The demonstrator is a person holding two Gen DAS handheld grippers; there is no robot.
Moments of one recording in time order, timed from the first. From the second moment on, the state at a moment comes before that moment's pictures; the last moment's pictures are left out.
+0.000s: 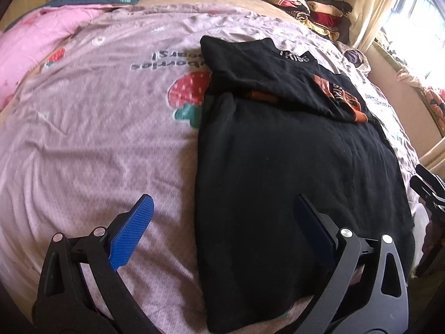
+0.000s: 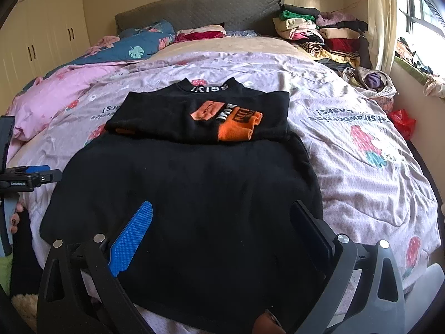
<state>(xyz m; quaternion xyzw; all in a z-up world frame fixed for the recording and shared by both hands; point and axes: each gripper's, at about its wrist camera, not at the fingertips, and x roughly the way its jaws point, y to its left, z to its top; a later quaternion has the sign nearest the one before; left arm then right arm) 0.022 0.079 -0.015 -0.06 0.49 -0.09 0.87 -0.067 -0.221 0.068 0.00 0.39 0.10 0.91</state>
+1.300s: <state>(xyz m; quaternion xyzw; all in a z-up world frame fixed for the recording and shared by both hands) -0.030 0.085 -0.061 -0.11 0.56 -0.15 0.81 -0.120 -0.301 0.017 0.06 0.50 0.09 0.86</state>
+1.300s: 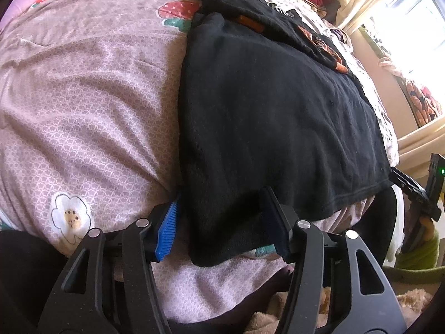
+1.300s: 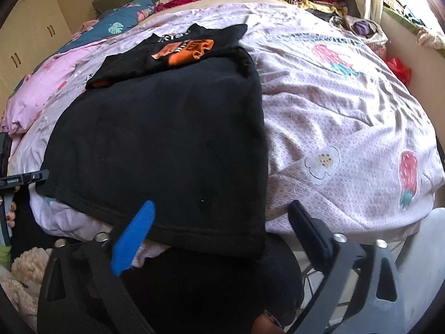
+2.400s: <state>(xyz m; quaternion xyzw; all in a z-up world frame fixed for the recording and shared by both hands) -0.024 0.110 0.019 -0.15 0.44 -0.18 0.87 -0.119 -0.314 0.092 0.14 0.34 0.13 0.92</state>
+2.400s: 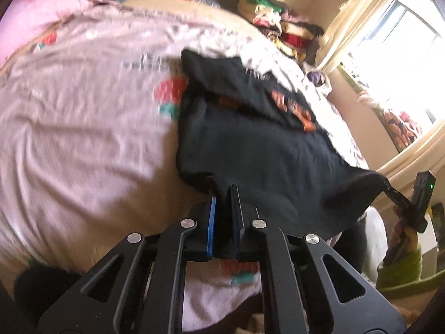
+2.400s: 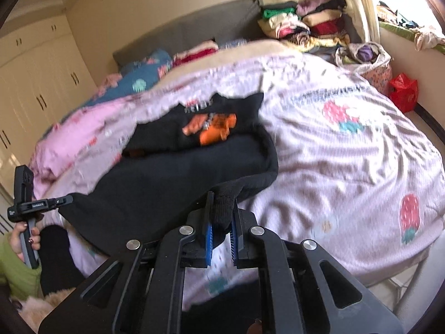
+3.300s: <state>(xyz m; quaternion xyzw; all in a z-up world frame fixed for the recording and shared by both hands) 0.061 0.119 0.091 -0.17 0.32 -0.13 0.92 -0.042 -0.329 0.160 0.19 0.23 0.07 0.95</state>
